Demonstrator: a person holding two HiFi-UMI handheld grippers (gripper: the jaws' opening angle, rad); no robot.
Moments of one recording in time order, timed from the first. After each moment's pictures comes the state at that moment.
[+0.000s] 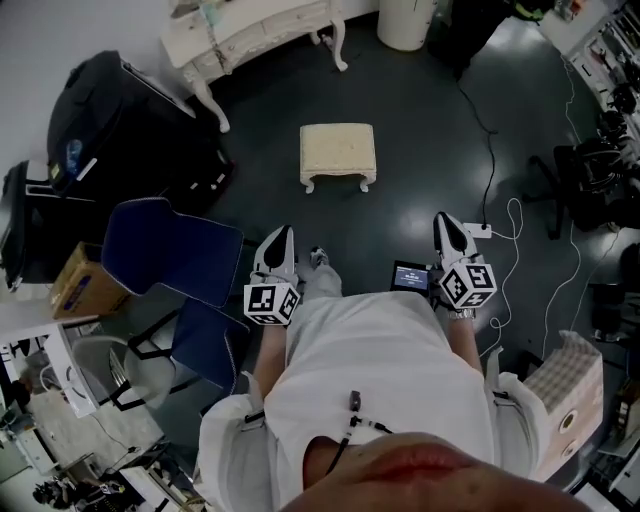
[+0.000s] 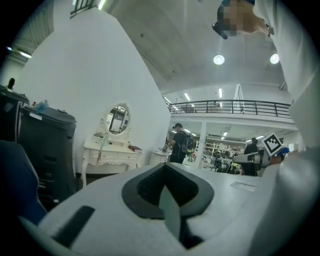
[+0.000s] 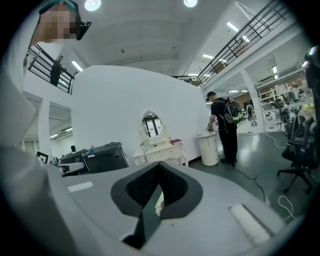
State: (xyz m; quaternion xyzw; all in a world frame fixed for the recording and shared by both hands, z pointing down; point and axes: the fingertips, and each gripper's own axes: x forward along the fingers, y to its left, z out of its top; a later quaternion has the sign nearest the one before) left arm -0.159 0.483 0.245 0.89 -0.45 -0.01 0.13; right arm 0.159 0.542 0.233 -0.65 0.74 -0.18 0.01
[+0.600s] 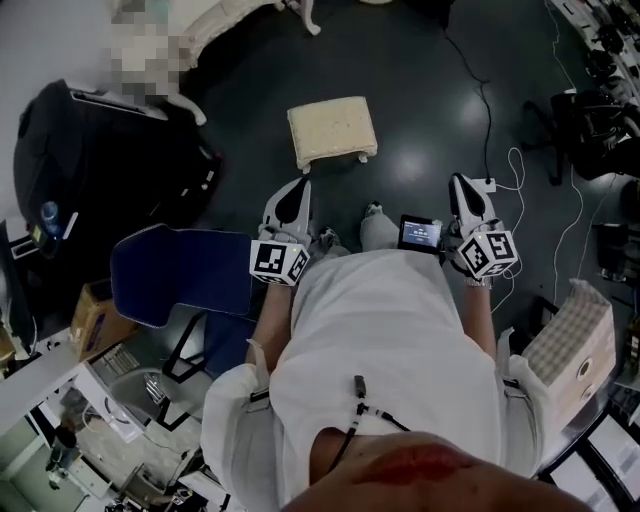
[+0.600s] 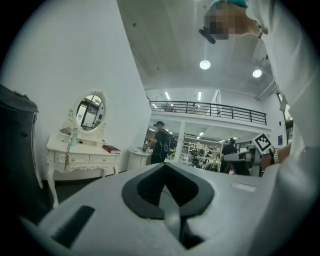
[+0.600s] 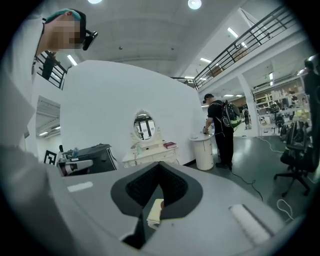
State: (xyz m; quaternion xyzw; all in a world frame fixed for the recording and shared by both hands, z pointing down) left arm -0.110 0.308 0.241 0.94 -0.30 -0.01 0.13; right arm 0.160 0.416 0.224 -0.68 0.71 -0.17 0.01
